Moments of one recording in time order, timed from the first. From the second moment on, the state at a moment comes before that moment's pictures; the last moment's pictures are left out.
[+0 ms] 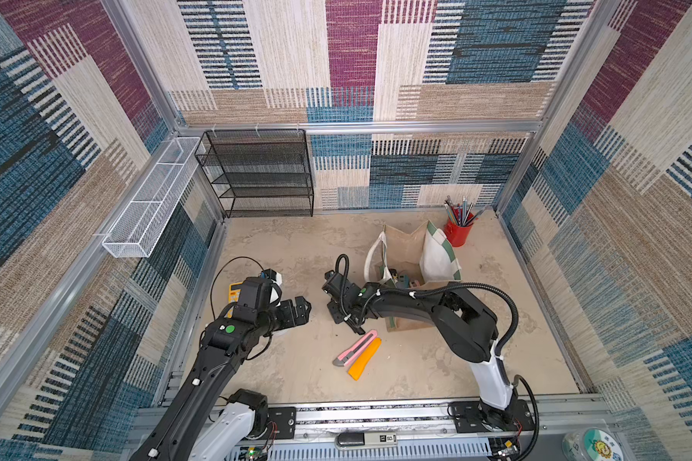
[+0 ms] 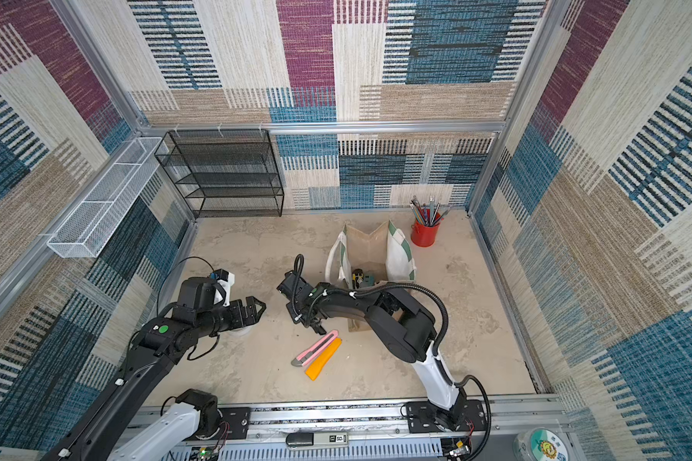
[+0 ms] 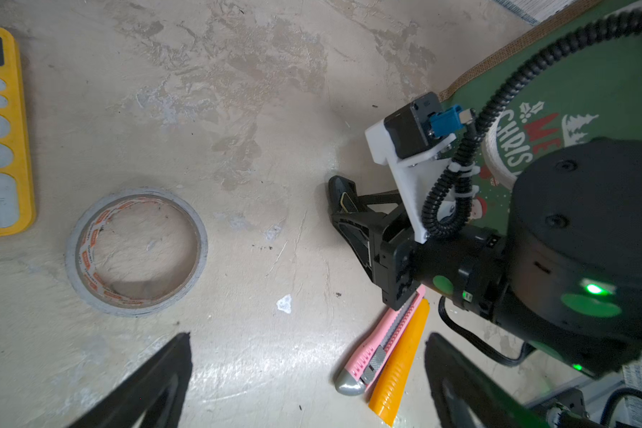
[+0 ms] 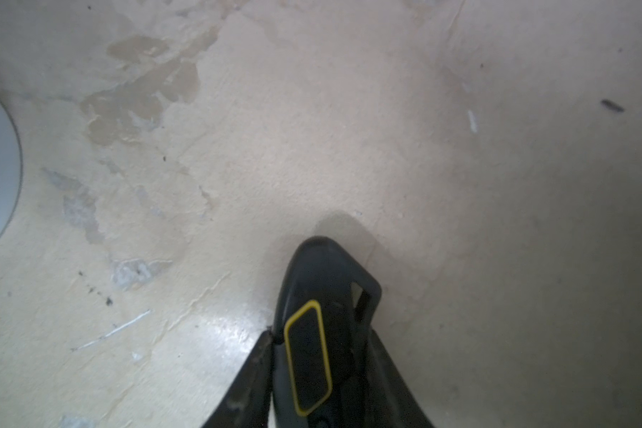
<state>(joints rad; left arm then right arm) -0.27 0.85 0.77 -0.77 0.16 -0.46 0.97 2.10 1.46 -0.41 0.17 0.39</state>
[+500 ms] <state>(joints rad) -0.27 0.84 0.77 -0.76 0.19 -0.47 0.96 2.05 1.46 -0.41 0.17 0.37</state>
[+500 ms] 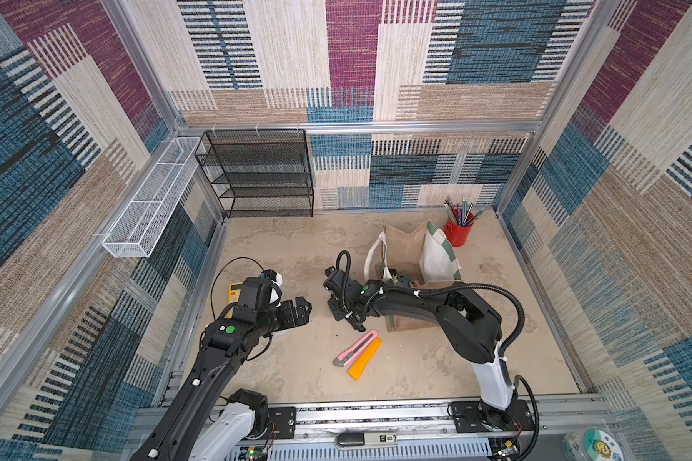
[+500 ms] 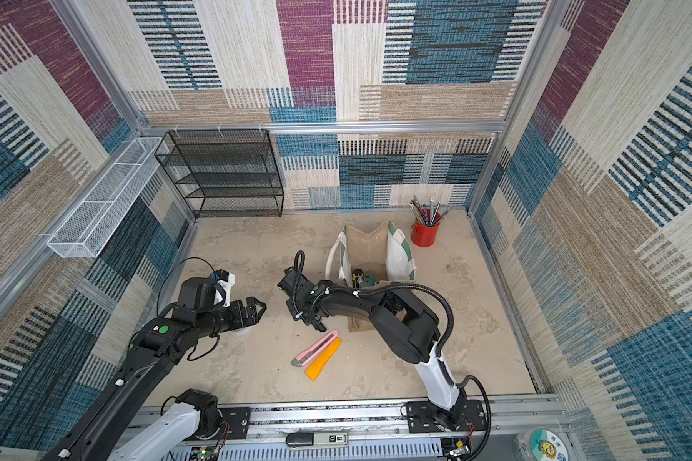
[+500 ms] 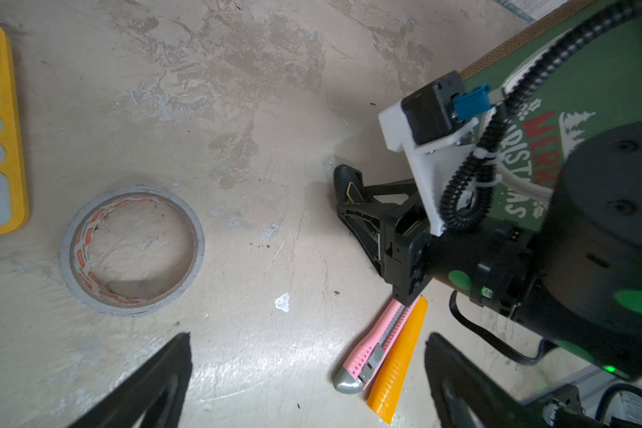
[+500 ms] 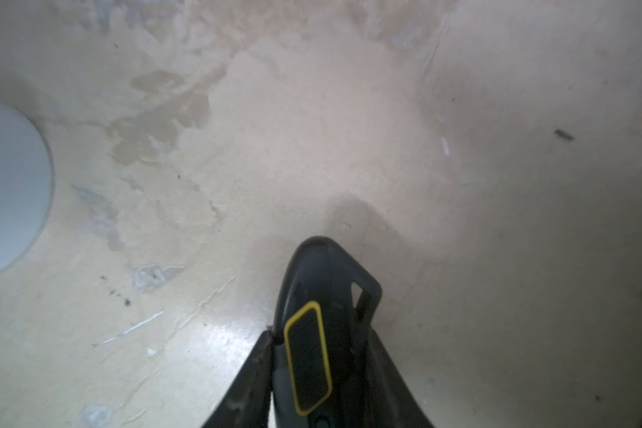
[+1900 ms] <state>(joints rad) -0.53 0.90 0.86 -0.57 0.39 -0.59 0.56 1.35 1.29 -0.38 0.28 0.26</state>
